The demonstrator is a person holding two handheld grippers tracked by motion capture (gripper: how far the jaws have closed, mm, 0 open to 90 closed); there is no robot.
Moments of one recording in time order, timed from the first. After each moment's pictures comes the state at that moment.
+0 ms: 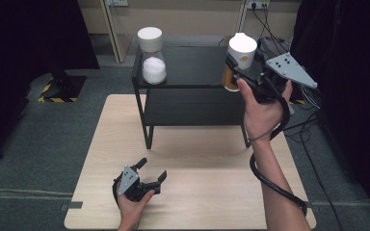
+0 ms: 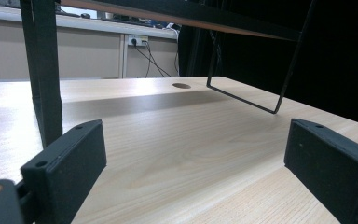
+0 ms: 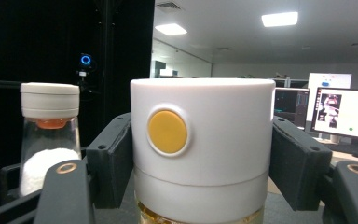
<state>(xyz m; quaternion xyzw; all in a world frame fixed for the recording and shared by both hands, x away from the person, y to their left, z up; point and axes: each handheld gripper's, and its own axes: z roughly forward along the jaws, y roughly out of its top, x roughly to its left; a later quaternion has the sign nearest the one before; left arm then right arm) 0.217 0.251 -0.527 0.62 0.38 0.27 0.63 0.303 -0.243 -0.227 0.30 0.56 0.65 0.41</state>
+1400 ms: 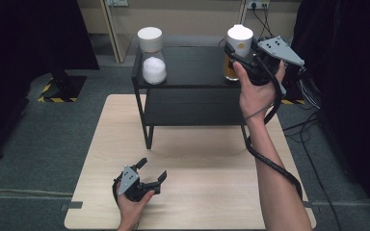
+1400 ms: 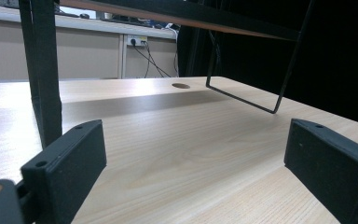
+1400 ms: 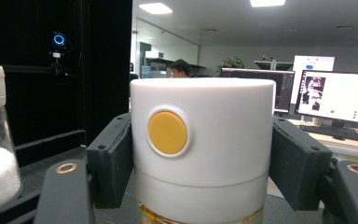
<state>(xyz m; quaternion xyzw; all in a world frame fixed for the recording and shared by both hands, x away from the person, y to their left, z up) 0.218 0.251 -0.528 0.62 0.38 0.27 0.64 0.348 -0.235 -0.215 0.33 0.58 0.62 0.42</state>
